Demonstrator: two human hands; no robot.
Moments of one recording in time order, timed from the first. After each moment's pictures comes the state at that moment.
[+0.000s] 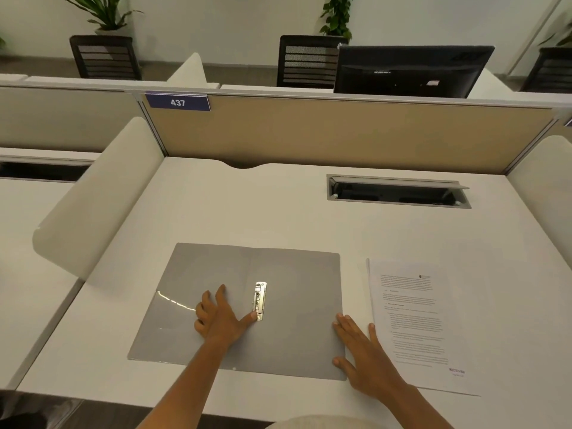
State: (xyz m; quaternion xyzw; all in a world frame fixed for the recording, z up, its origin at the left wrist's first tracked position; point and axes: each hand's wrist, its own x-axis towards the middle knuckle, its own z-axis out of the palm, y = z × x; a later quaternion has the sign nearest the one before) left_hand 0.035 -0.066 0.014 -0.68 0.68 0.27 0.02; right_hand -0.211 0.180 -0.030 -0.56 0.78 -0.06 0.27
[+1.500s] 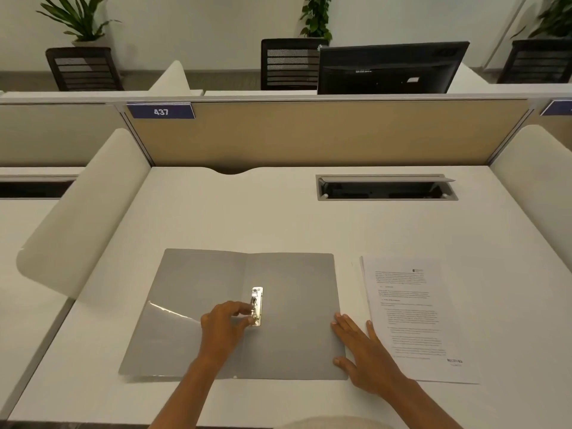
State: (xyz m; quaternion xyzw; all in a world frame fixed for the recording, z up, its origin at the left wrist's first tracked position) left_hand 0.043 -0.067 0.021 -0.51 0.79 0.32 -0.11; right_hand -0.210 0.179 -0.027 -0.56 0.78 -0.07 0.27
